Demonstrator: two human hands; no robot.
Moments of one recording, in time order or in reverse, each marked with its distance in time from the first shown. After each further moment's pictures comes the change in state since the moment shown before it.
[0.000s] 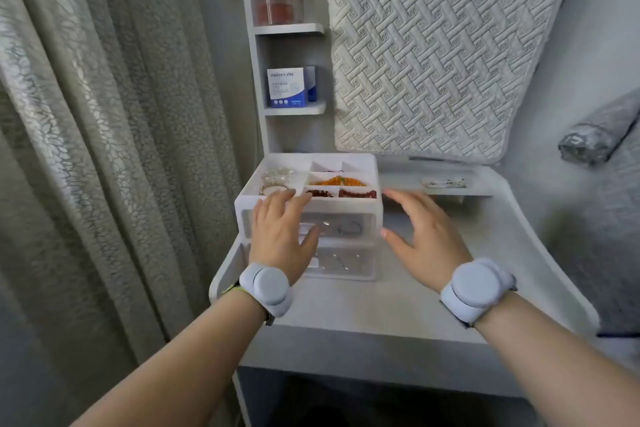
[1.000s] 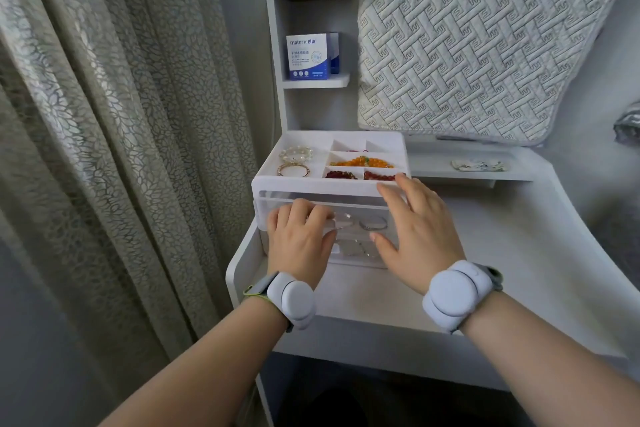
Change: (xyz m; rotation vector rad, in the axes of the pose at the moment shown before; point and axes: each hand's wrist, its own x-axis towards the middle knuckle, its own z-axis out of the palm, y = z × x) left_hand -0.023 -0.010 0.020 0.175 0.109 0.033; right_hand 0.003 -0.020 0.045 -0.312 -0.042 -0.048
